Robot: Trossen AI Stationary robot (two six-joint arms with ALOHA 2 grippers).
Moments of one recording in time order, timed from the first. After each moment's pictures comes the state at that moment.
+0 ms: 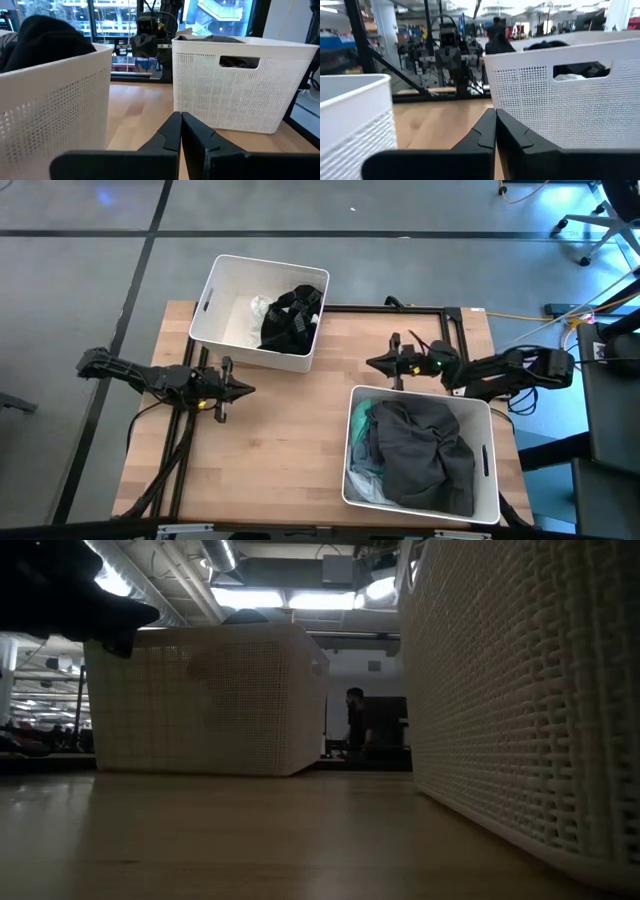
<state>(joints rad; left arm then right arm) -0.24 0.18 0.04 0.14 -0.30 -0.02 -0.36 1.29 0.19 1.21 -0.37 0.06</state>
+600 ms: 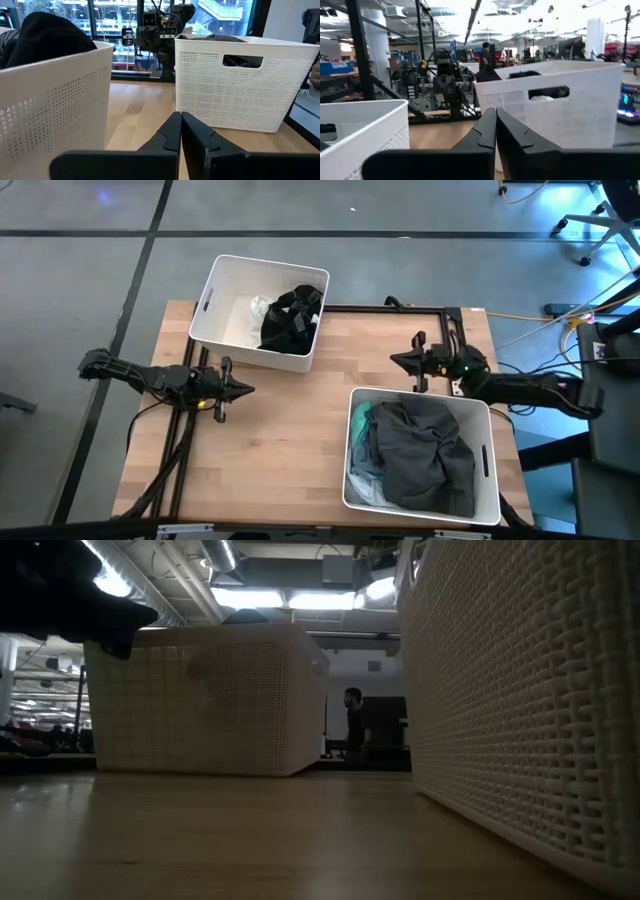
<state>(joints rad) -0.24 0.15 0.04 0.10 -0.30 -0.03 -0.48 0.85 0.01 1.09 -0.42 0.13</state>
